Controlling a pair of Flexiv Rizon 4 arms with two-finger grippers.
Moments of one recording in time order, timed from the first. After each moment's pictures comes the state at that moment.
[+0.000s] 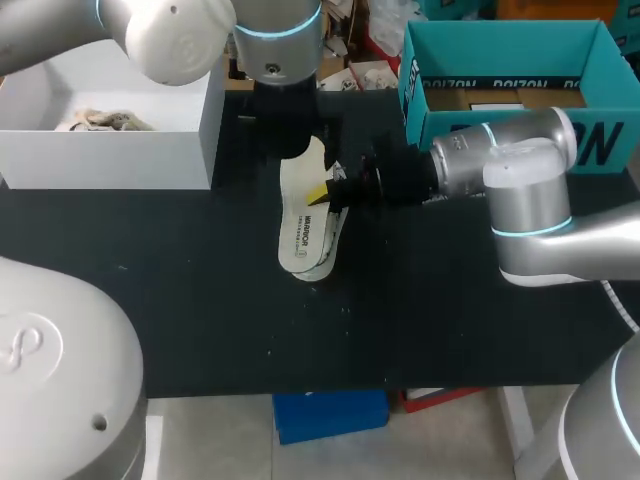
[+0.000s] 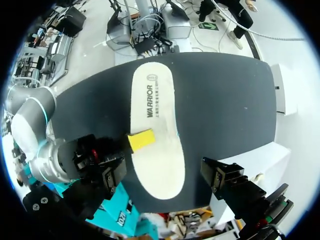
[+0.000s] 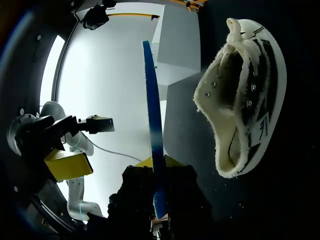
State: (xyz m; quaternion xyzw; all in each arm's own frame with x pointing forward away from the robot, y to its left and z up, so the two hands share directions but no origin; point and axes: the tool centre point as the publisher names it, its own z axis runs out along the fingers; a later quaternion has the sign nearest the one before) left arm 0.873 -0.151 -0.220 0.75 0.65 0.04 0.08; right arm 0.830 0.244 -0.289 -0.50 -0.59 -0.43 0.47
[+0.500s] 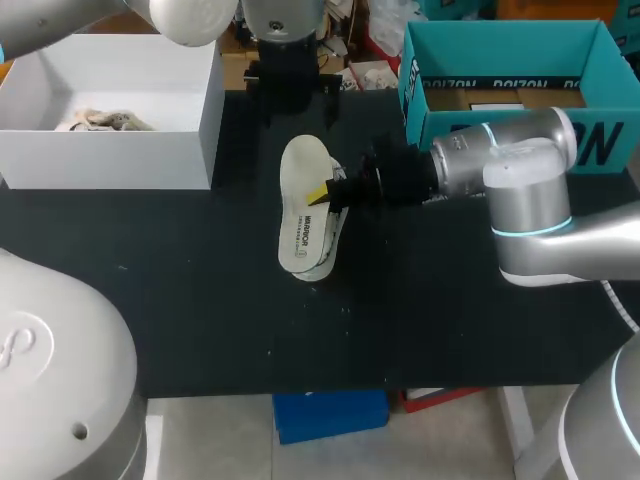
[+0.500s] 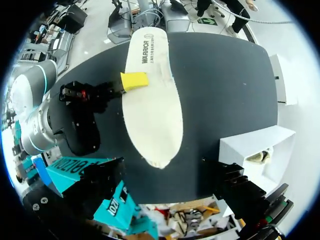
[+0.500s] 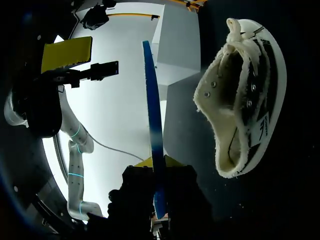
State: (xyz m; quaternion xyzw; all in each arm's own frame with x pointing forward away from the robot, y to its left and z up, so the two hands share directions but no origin) left arm 0.959 -0.155 -0.220 0.75 0.65 0.04 0.09; right arm 0.830 0.244 -0.289 -0.50 -0.59 -0.43 0.47
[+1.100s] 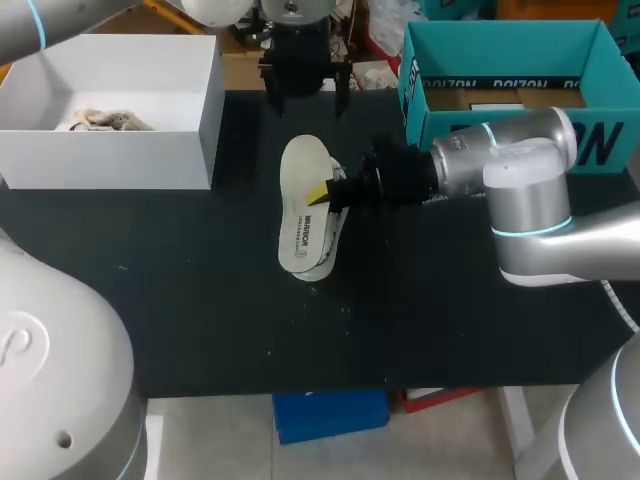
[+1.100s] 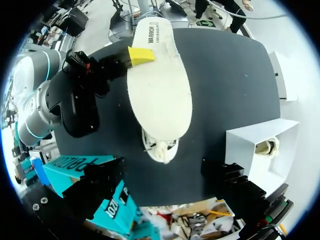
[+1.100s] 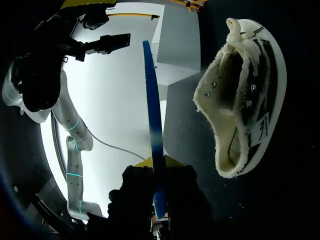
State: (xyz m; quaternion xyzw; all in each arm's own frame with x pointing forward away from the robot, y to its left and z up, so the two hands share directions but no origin) left arm 0.990 -0.172 -0.231 0.76 0.65 0.02 0.07; right arm 0.830 0.244 -0.289 -0.50 -0.59 -0.43 0.47
